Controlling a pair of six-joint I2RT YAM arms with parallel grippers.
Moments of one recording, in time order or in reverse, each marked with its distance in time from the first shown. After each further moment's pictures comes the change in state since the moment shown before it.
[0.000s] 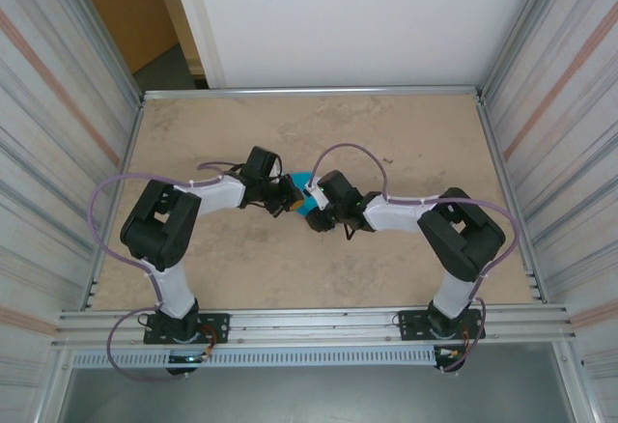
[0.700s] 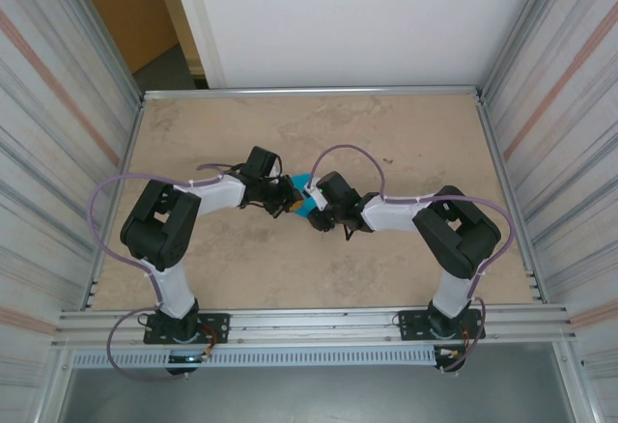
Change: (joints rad) left arm 0.000 0.000 0.006 -0.028 0.000 -0.026; right arm 0.000 0.021 0.000 0.023 0.030 -0.012
